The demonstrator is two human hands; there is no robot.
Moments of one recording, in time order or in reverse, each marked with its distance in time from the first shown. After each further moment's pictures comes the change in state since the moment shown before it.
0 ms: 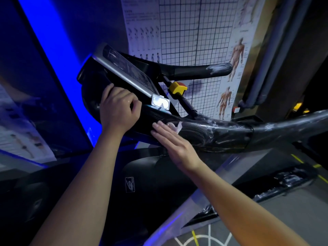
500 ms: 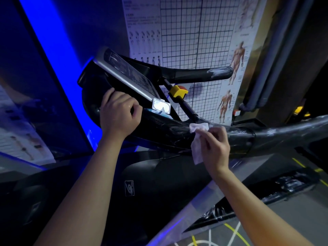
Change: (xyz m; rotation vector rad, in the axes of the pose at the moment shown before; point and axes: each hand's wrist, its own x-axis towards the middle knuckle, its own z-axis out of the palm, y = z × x) left_hand -0.001 0.000 0.001 -0.009 0.004 -0.002; right_hand -0.039 0.042 -0.035 -0.284 0.517 0.403
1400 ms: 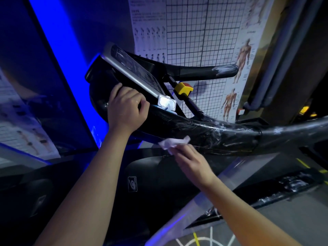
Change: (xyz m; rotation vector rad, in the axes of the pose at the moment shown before) left_hand 0.000 0.000 -0.001 -0.005 -0.013 -0.002; right_hand -0.048 -0.028 0.030 0.108 -0.472 -0.391
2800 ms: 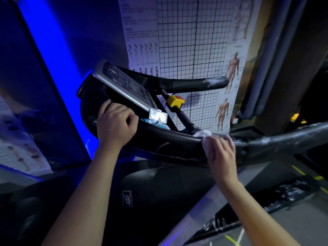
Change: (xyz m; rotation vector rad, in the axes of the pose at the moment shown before) left_hand 0.003 0.003 0.001 0.016 0.016 -0.035; right_hand 0.005 0.054 -0.076 -0.279 0.366 0.423
